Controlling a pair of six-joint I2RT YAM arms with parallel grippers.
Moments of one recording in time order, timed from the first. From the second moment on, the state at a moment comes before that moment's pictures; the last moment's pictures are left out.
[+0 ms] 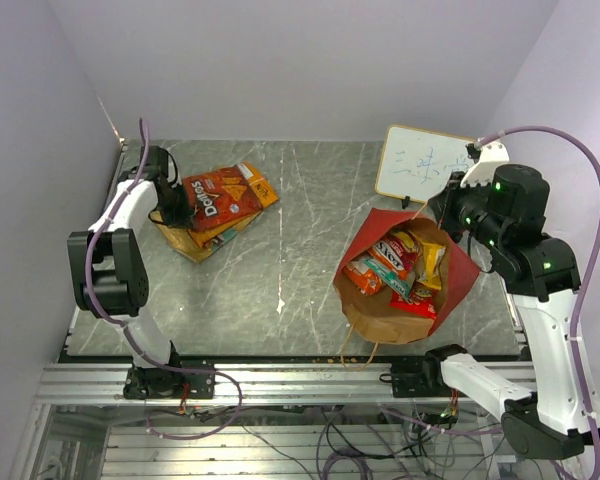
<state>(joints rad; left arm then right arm) 0.05 1.76 1.37 -0.76 0.19 -0.26 0.25 0.96 1.47 -0.91 -0.01 0.12</state>
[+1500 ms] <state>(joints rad) -1.43 1.54 1.21 0.04 -0.38 -0.71 0.25 0.89 1.40 -0.87 -0.04 0.21</state>
